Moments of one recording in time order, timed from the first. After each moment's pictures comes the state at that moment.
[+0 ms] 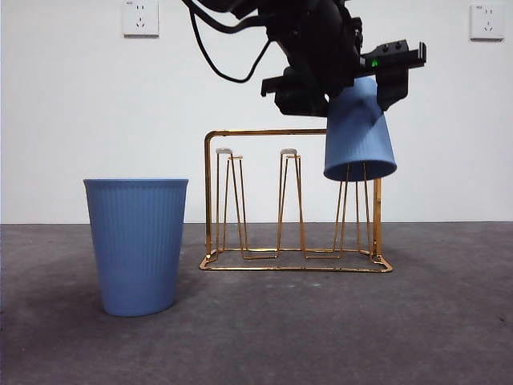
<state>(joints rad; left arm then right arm) -0.89 1.96 1.45 0.29 -0.41 -0.15 0.64 0.63 1.36 -1.34 0.26 -0.01</state>
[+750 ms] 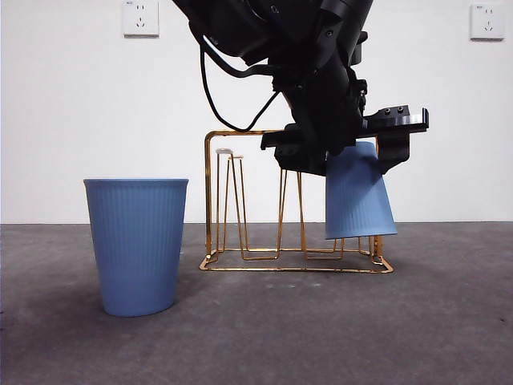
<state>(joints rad) -0.90 2.05 1.45 0.17 -0.42 -0.26 0.64 0.63 1.36 -1.34 0.26 -0.02</state>
